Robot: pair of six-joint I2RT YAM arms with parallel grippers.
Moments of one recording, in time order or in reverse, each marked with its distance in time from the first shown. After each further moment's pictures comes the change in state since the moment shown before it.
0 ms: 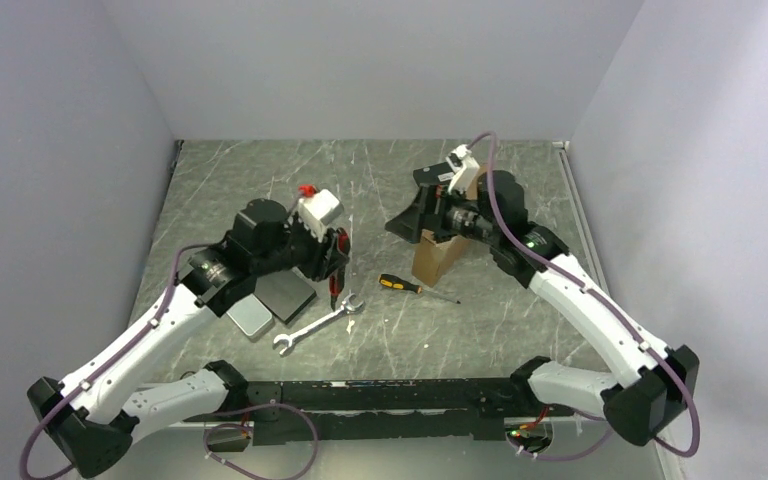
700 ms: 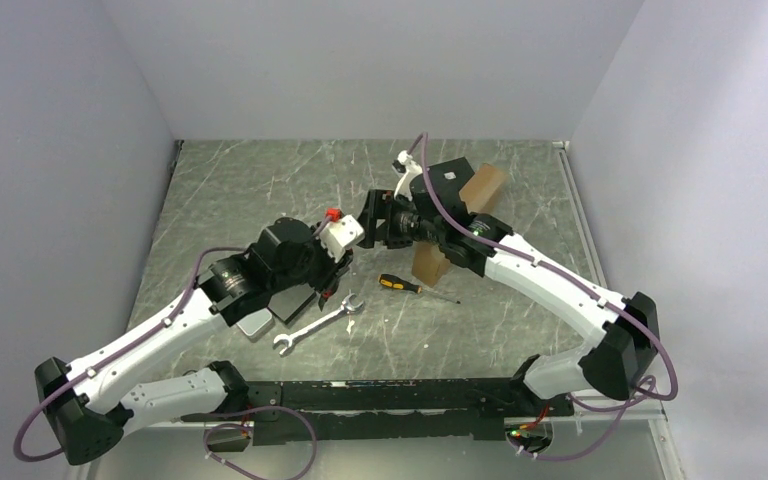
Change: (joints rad) left arm -0.200 0.010 -0.079 0.023 -0.276 0.199; right arm 0.282 0.275 0.185 -0.025 0.218 0.179
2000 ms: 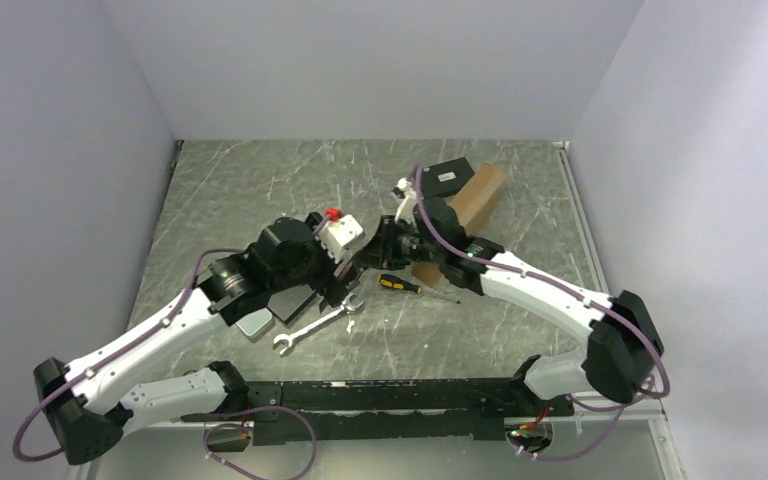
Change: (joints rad) left arm -0.008 0.027 0.014 -0.028 0.032 -0.042; right arm 0.011 0.006 -0.243 0.247 -0.113 0.034
